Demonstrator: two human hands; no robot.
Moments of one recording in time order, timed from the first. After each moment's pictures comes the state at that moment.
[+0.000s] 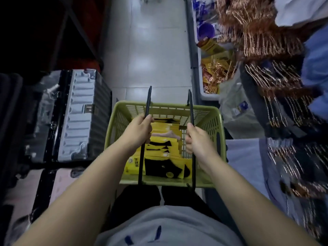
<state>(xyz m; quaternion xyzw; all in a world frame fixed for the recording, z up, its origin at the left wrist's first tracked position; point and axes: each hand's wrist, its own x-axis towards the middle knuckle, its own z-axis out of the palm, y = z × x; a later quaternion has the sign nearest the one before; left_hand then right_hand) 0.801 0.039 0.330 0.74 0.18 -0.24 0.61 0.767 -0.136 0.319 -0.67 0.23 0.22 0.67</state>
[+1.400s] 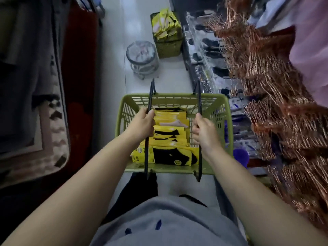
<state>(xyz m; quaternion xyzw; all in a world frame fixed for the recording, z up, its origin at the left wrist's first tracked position) 1.878 0.086 0.347 0.74 0.12 -0.26 0.61 1.827 -0.084 0.333 -0.63 0.28 0.09 0.72</state>
